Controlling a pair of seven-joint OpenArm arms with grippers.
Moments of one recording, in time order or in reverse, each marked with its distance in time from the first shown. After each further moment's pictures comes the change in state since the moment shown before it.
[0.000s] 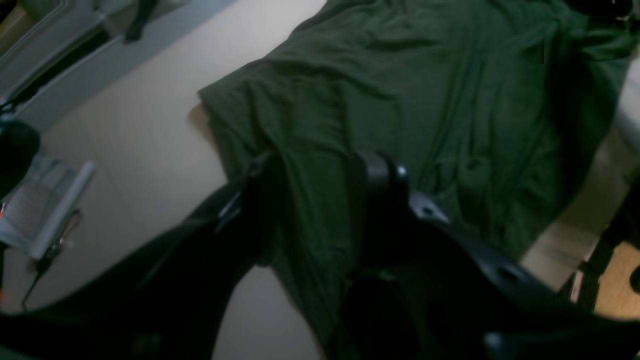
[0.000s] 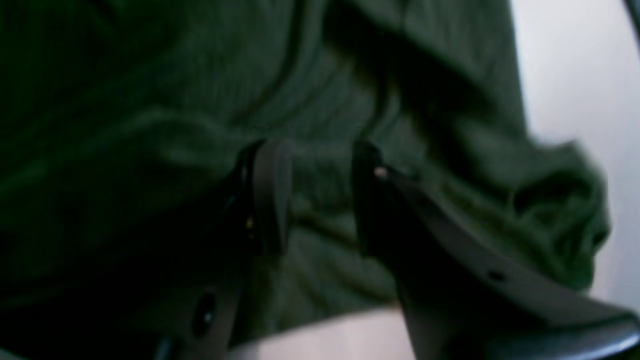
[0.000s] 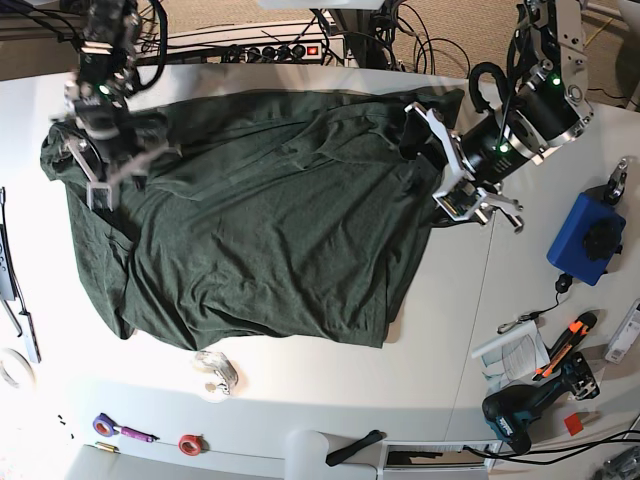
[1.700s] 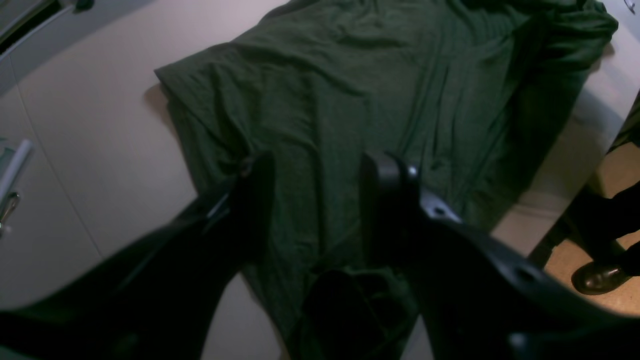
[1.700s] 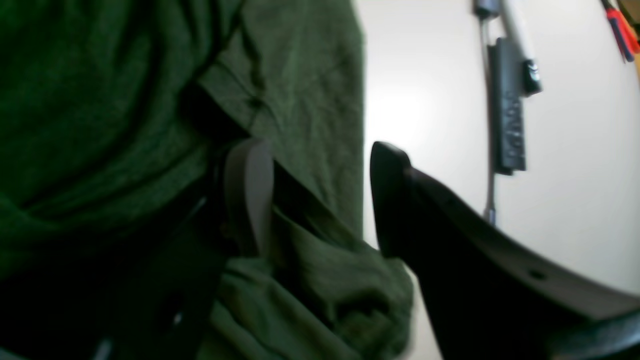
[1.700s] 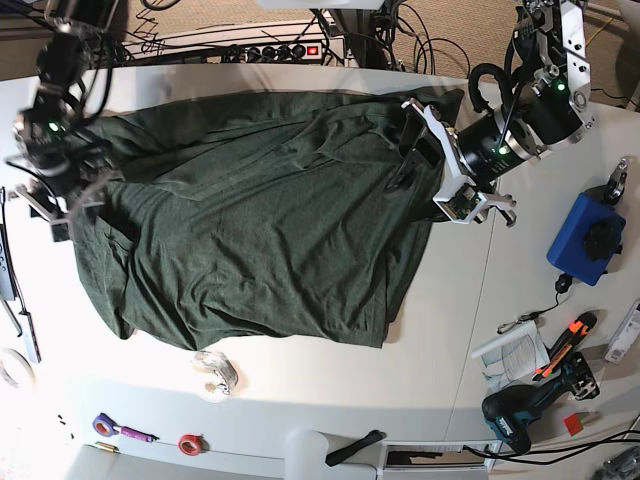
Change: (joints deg) left arm -0.7 -0.1 0.0 -0.9 -8.5 2.2 6.1; right arm 12.2 11.1 -0.8 -13.9 -11.9 11.9 7.5
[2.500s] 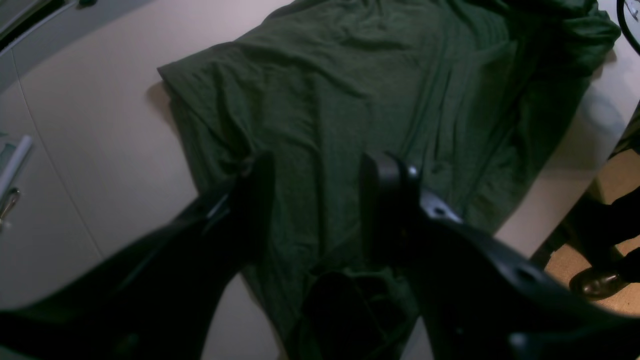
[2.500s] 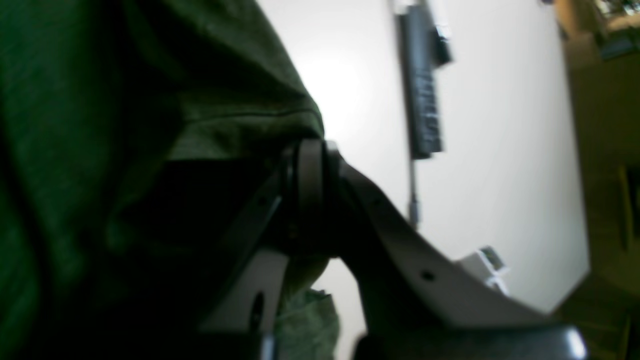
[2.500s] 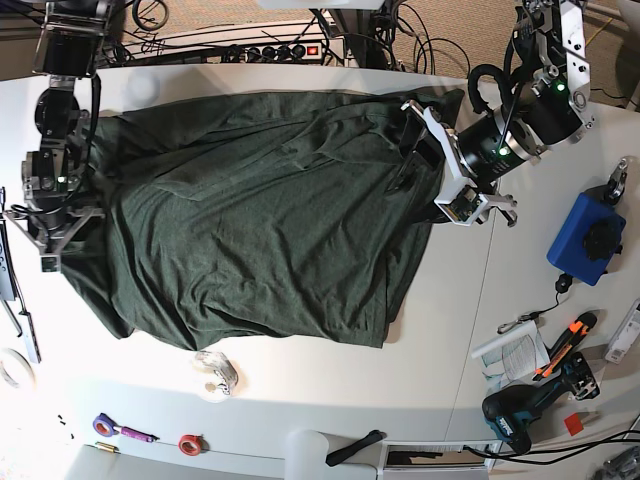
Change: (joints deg) left arm 0.0 0.1 0.0 0.0 0.0 1.1 0.0; right arm 10.6 6.4 -8.1 -15.5 -8.8 -17.8 1.5
